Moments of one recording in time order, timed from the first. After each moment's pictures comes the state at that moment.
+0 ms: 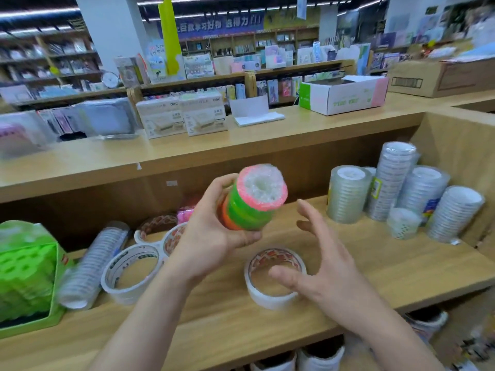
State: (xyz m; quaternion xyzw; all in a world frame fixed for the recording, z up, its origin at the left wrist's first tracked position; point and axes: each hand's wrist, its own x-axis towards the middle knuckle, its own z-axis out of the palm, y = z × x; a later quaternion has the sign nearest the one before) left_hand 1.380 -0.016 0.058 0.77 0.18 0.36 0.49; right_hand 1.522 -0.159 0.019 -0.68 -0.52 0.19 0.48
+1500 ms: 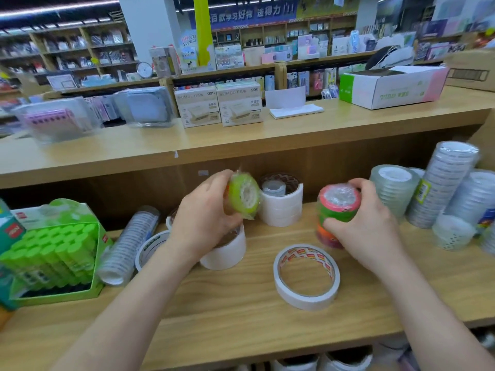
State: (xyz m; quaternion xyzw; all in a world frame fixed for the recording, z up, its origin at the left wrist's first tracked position) left_hand 1.347 0.041 0.044 0.87 0.35 0.34 -0.01; right_hand 1.565 -0.097 0.020 -0.80 -0.41 0.03 0.43
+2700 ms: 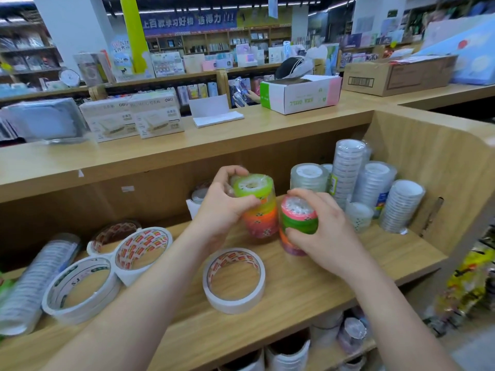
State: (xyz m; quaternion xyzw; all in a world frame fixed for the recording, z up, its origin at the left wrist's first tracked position) left_hand 1.479 -0.003 0.044 0.67 0.22 0.33 0.63; right_hand 1.606 -0.152 0.012 -0.76 -0.48 0.03 0.44
